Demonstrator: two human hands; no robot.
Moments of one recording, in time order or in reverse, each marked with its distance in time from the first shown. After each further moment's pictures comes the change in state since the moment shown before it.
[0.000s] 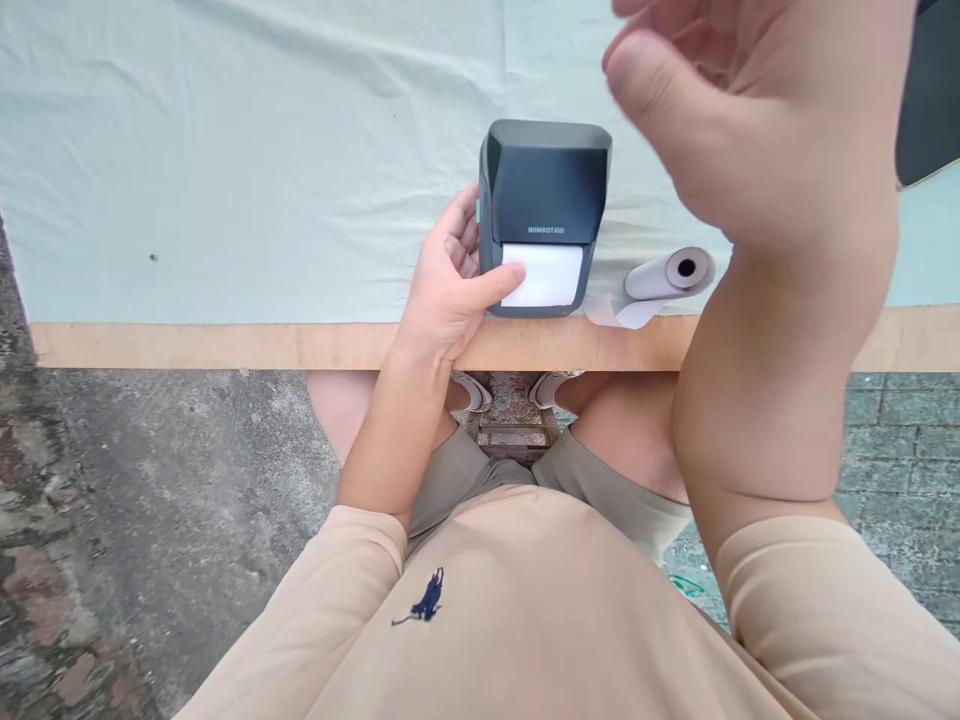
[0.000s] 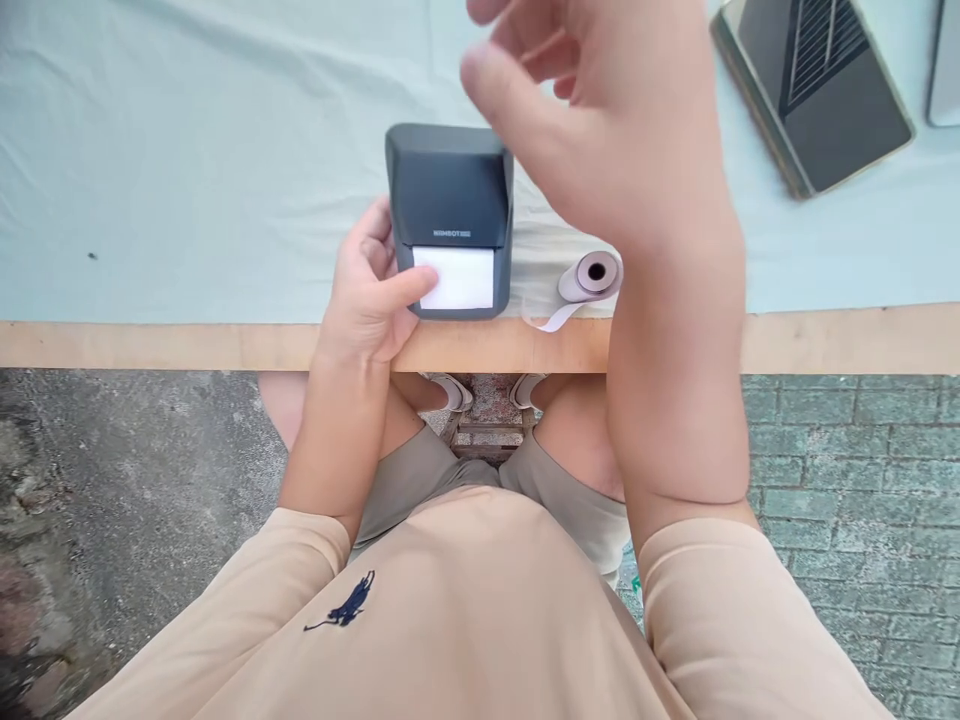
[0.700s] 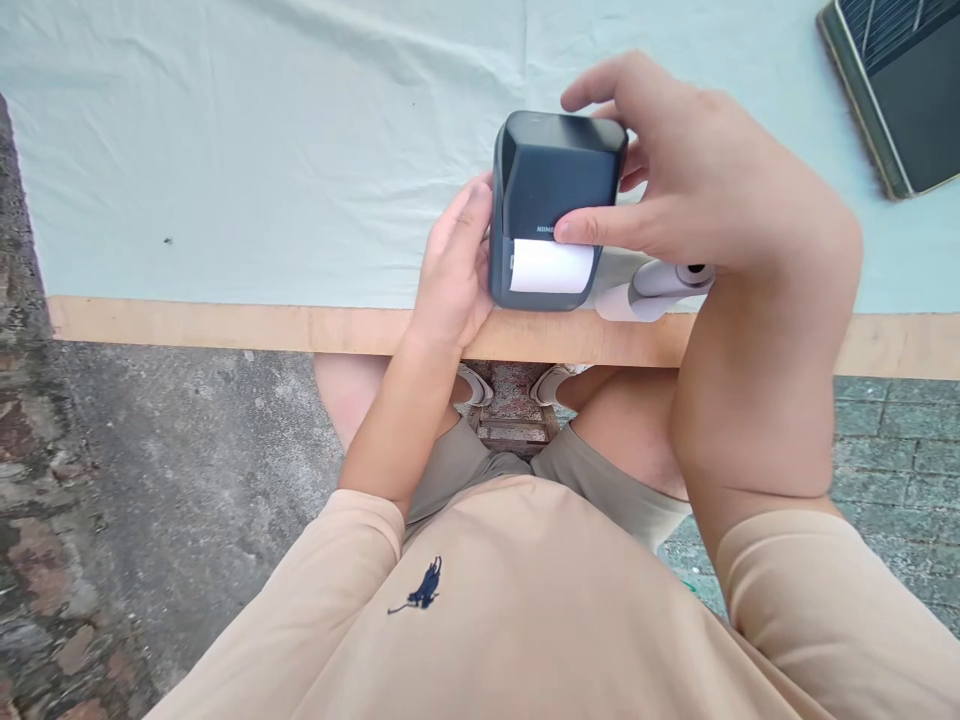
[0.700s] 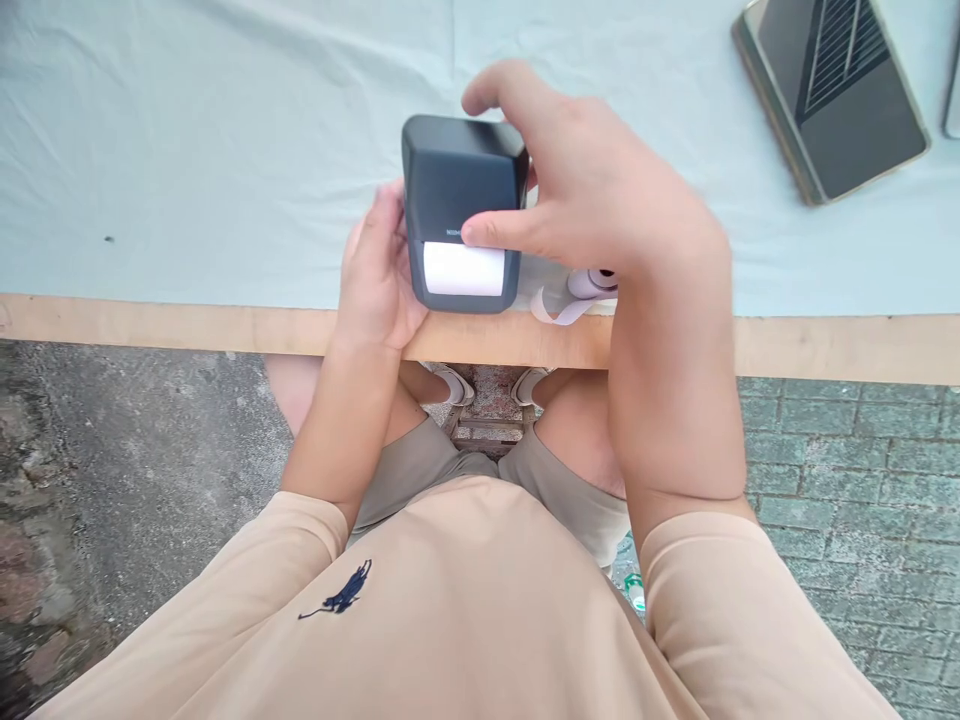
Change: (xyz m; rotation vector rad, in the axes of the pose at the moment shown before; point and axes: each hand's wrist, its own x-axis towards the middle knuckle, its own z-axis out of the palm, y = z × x) left_hand 0.005 -0.003 0.007 -0.187 0.027 0.021; right_hand 0.008 0.047 0.005 -0.081 -0.331 -0.095
